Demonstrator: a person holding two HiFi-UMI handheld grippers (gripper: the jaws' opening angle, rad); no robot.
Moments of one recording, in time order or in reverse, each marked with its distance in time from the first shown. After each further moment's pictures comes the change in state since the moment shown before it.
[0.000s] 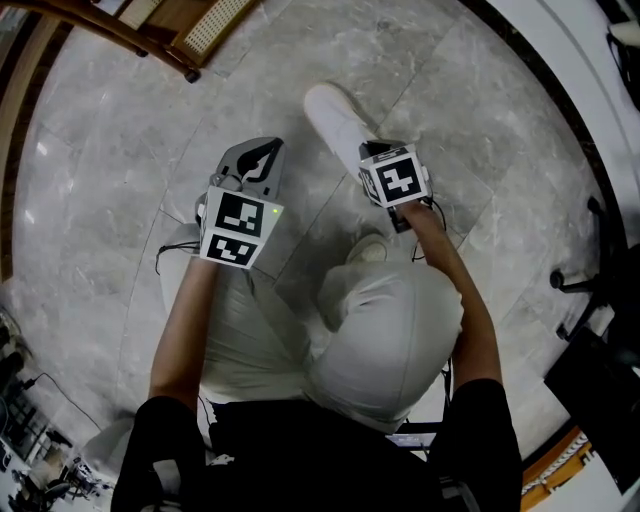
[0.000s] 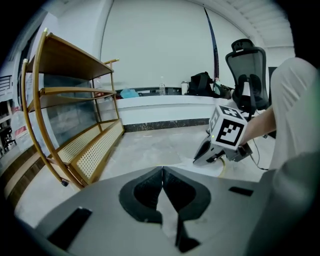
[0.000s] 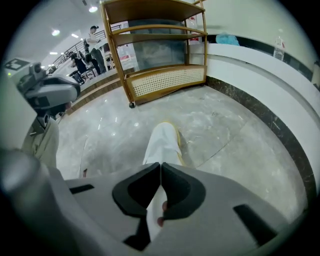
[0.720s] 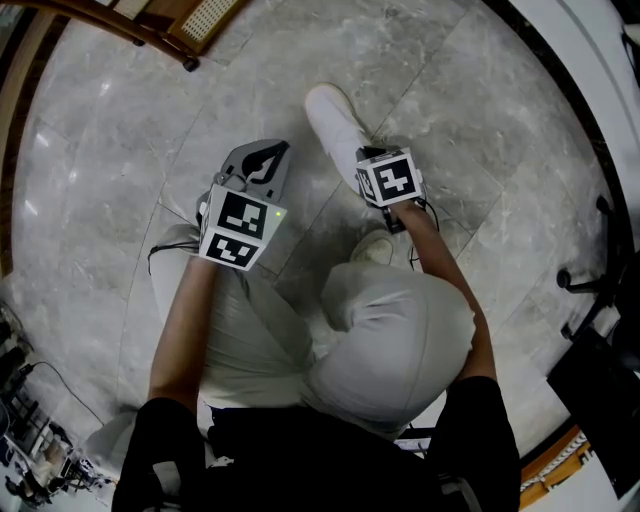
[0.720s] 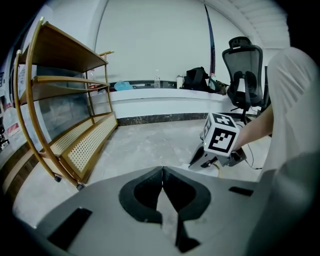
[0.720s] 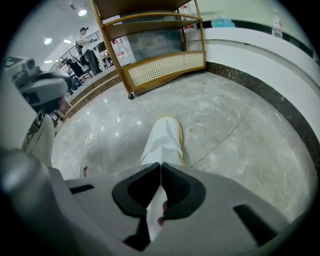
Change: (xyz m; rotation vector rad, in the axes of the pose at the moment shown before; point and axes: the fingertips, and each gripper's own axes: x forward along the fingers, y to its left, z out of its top) left arm 0.012 -0.015 -0.031 0.011 0.051 -0.071; right arm 0.047 0.017 -0.040 0.068 0.052 0.050
